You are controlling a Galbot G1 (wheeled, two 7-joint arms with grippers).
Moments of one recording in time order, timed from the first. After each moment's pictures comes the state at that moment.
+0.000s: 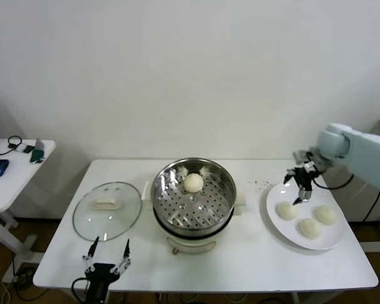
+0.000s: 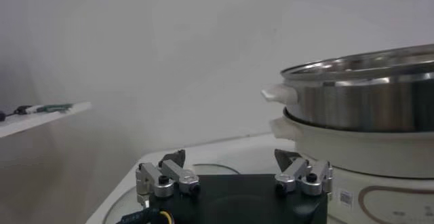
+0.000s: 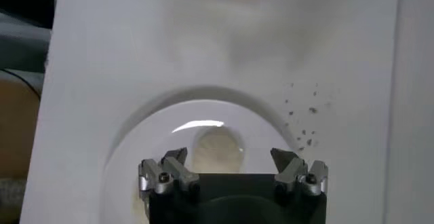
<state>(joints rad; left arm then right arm) 1.78 -1.48 -0.60 -1.98 0.05 -0.20 -0.02 0.43 0.67 -1.34 1.12 0.27 -0.12 -1.08</state>
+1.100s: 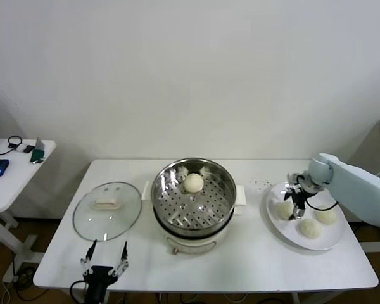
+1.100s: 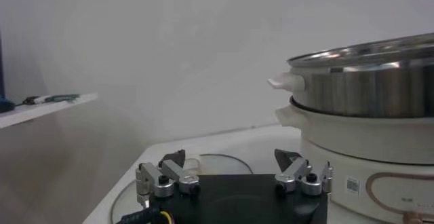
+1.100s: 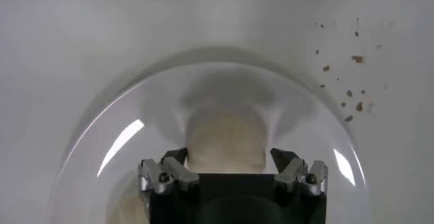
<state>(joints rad) 1.78 -1.49 -0.61 -1.95 0.05 -0.20 -0.02 0.10 0.80 -1.05 0.86 0.12 -0.12 -1.04</state>
